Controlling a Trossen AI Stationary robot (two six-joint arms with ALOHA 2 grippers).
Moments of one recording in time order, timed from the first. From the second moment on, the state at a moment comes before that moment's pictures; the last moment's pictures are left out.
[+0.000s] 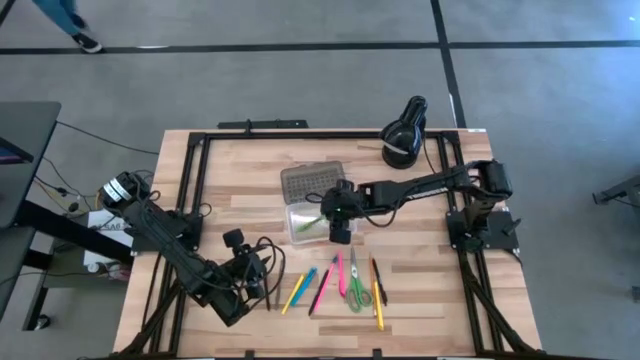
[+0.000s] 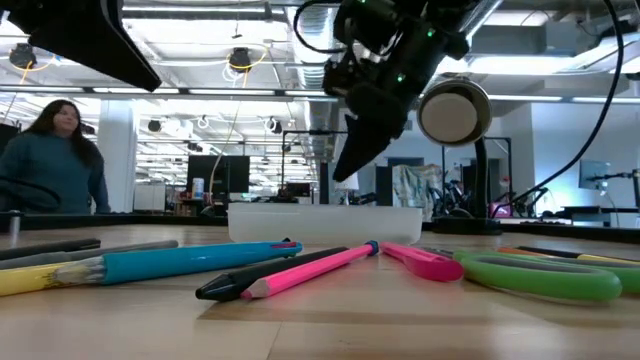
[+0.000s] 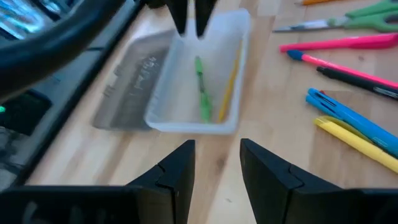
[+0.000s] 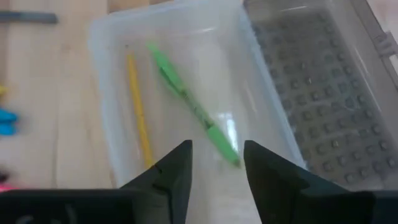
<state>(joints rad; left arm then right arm) -0.79 1.56 1.02 -0.89 -0.95 -0.94 0.01 1.80 1.20 -0.39 0.13 -0.01</state>
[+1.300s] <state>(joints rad) -0.73 1.56 0.81 -0.50 -0.52 -1.38 0.31 1.57 1.20 -1.02 0.53 0.34</state>
